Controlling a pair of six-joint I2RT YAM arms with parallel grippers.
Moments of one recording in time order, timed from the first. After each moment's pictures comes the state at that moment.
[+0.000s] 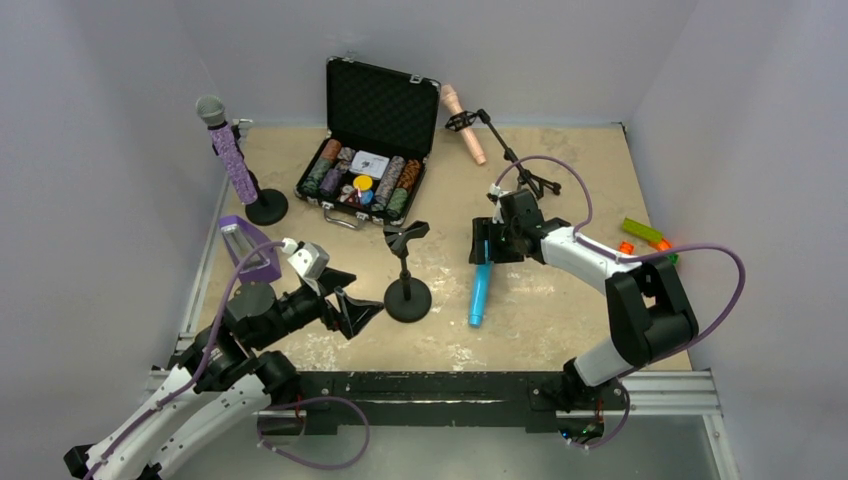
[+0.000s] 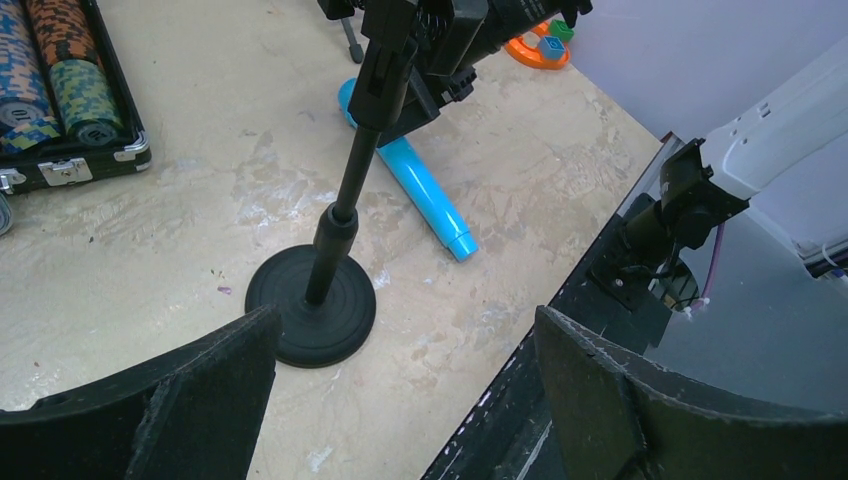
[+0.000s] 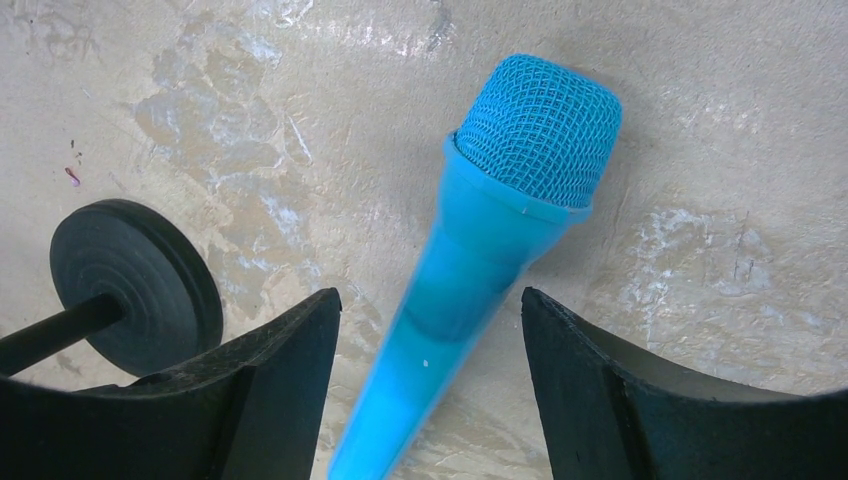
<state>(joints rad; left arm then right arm) -0.79 0.33 0.59 -0.43 0.12 -0.34 0.42 1.53 0.89 -0.32 -0.15 0.35</state>
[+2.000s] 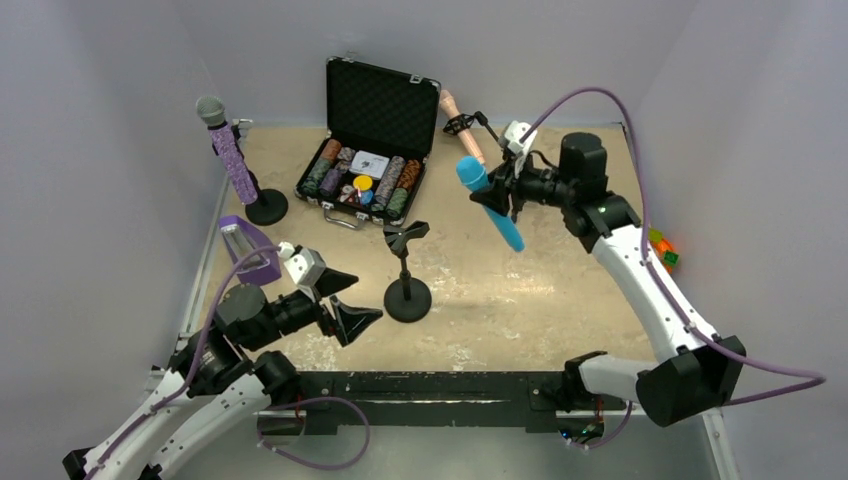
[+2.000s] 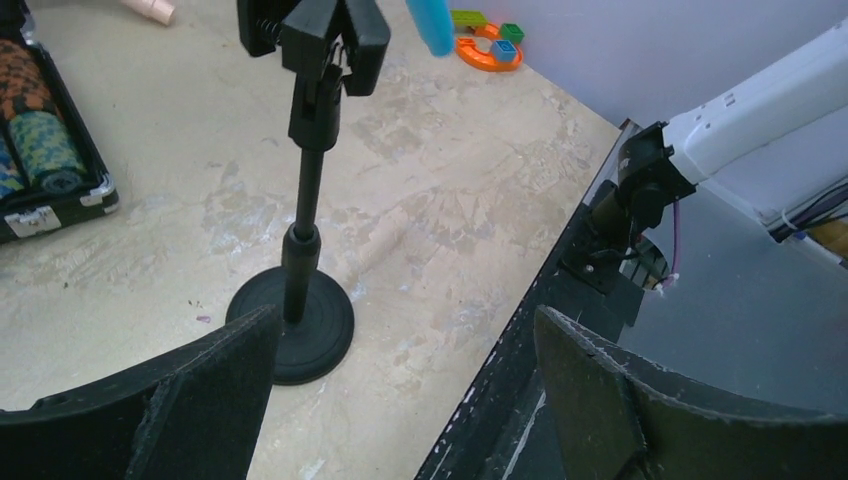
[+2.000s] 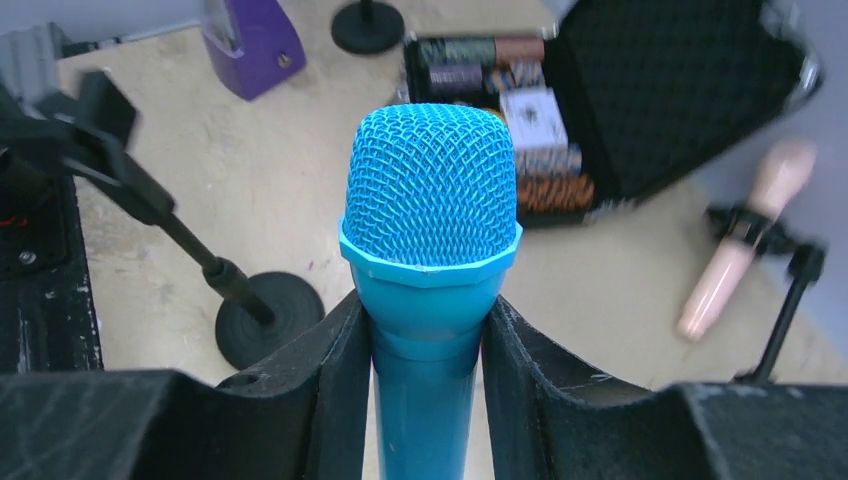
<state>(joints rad) -0.79 0.31 0.61 -0.43 0.20 -0.30 0.31 1.23 1.17 -0.31 -0.69 -0.23</state>
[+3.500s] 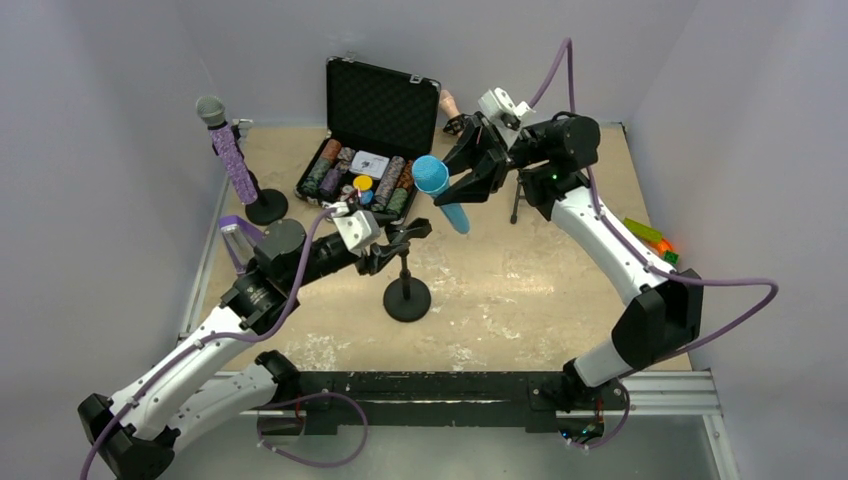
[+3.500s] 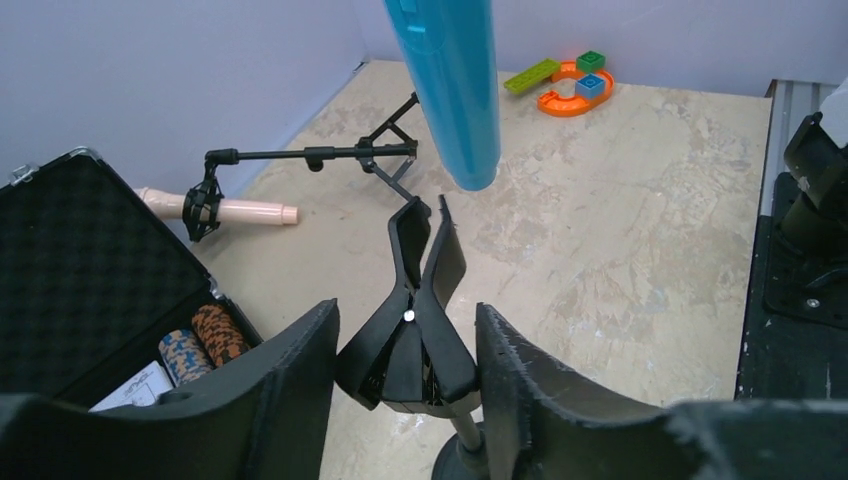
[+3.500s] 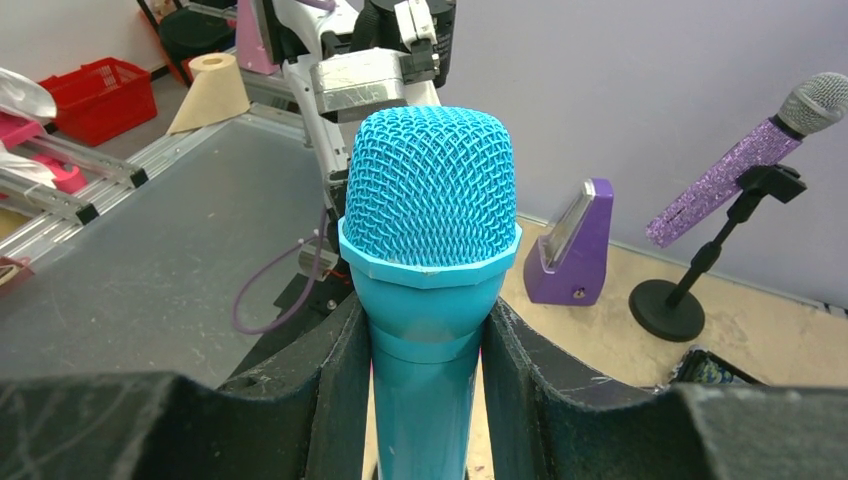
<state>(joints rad) -0.68 0.80 0.79 -0.02 0.35 0.21 0.44 1.51 1.42 0.88 -1.48 0.71</state>
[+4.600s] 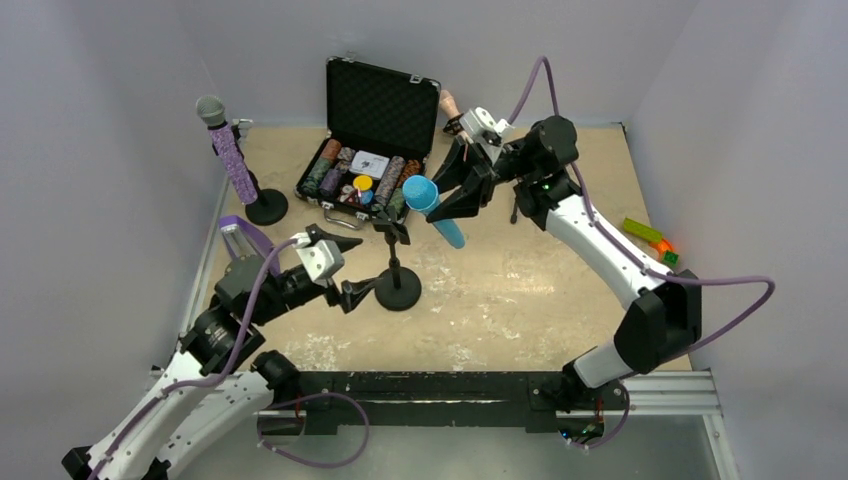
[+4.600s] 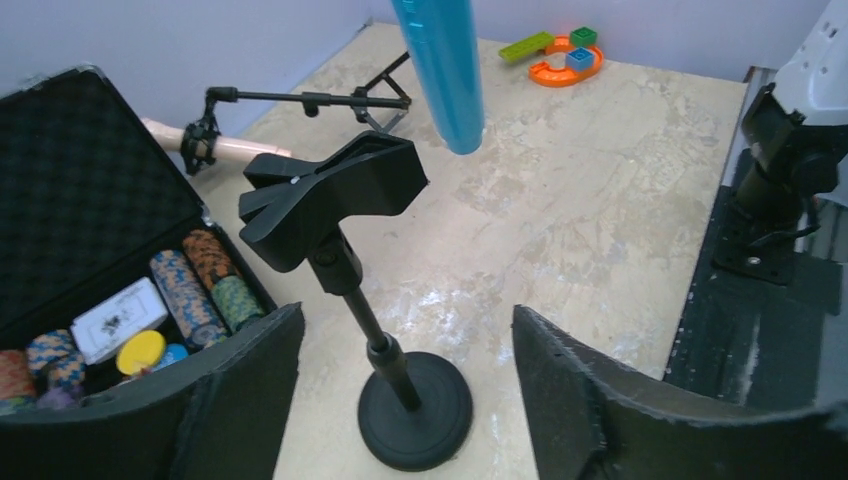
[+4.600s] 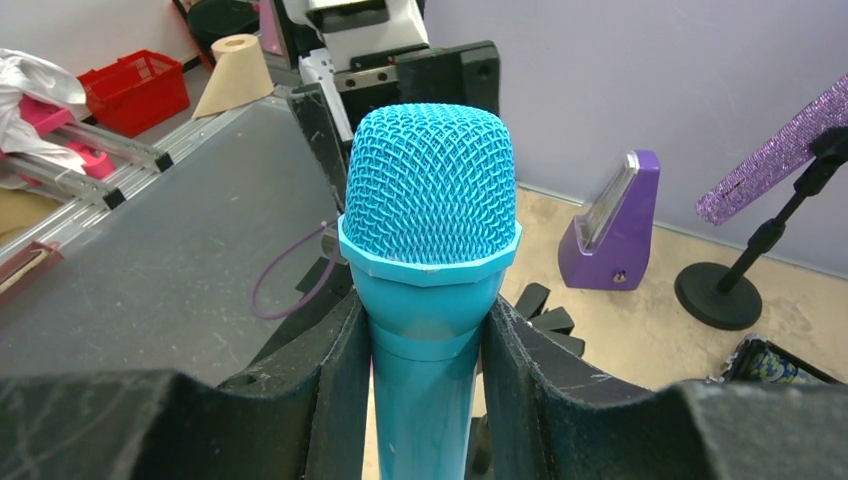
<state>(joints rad) -0.67 0.52 0.73 -0.27 0.33 0.14 0.49 1.52 1.34 0.69 -1.49 0.52</state>
